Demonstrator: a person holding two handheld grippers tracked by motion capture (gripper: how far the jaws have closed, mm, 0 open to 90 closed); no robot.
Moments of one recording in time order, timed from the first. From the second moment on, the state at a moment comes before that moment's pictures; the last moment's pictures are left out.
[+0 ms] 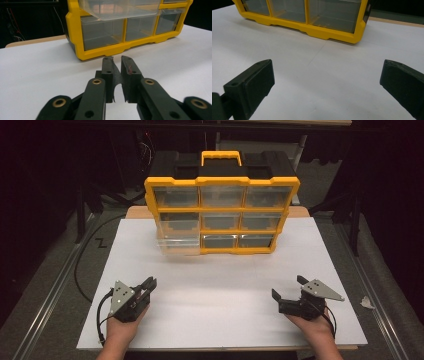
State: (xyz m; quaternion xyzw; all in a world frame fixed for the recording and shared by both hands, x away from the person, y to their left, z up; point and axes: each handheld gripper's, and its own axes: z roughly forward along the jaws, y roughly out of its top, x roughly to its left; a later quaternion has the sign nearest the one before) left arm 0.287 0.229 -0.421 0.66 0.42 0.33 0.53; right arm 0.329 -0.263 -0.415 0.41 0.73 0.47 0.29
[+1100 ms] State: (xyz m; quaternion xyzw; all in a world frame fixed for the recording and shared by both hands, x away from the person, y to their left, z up) left arm 0.286 0.220 -0.411 0.65 0.41 0.32 0.56; right arm 0.328 -0.259 -0.412 0.40 0.73 0.47 0.29
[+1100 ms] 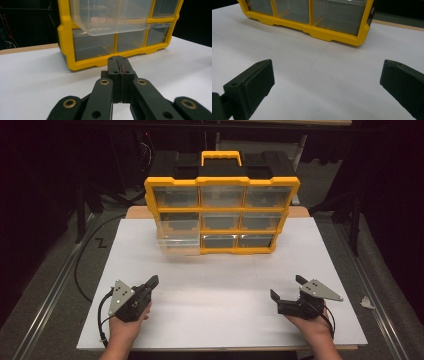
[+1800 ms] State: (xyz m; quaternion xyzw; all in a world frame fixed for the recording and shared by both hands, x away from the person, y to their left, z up) left arm 0.332 0.182 -0.370 0.63 0.42 0.31 0.58; right arm 0.328 -0.246 -0.412 0.38 0.74 0.47 0.29
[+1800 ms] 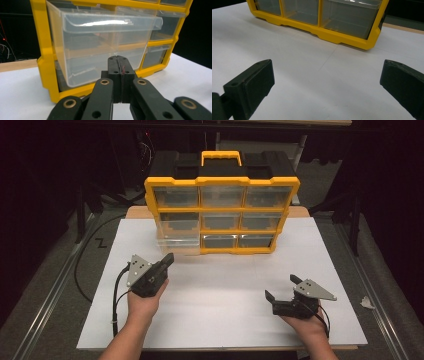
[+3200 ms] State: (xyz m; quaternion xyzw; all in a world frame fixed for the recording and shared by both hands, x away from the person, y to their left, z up) left arm 0.354 0.156 -0.347 0.62 0.41 0.33 0.58; right arm 0.329 -0.250 -0.413 0.39 0.74 0.48 0.28
